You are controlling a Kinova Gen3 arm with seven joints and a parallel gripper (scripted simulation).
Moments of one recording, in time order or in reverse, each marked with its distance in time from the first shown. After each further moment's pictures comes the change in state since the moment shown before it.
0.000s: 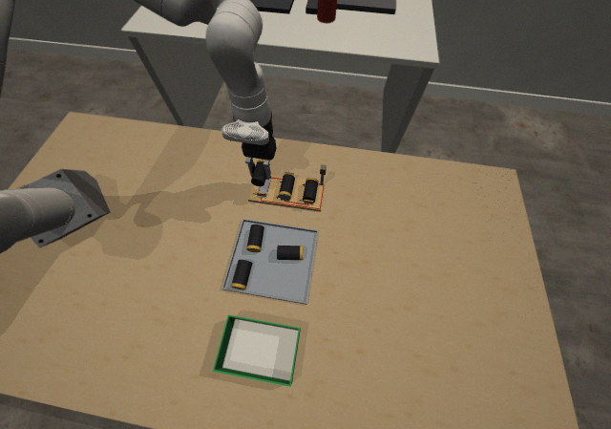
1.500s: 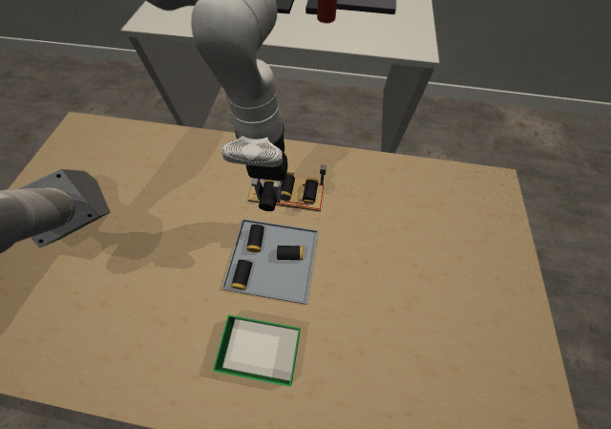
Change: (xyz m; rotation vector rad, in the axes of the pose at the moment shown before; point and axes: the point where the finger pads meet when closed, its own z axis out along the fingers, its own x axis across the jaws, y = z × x) arm -0.054 -0.099 -0.072 0.004 -0.020 -0.036
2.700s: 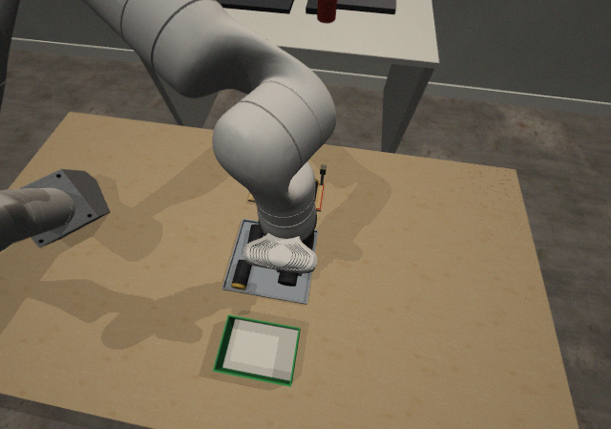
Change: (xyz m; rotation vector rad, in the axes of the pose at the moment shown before) arm -0.068 -0.147 0.004 -0.013 0.013 0.031
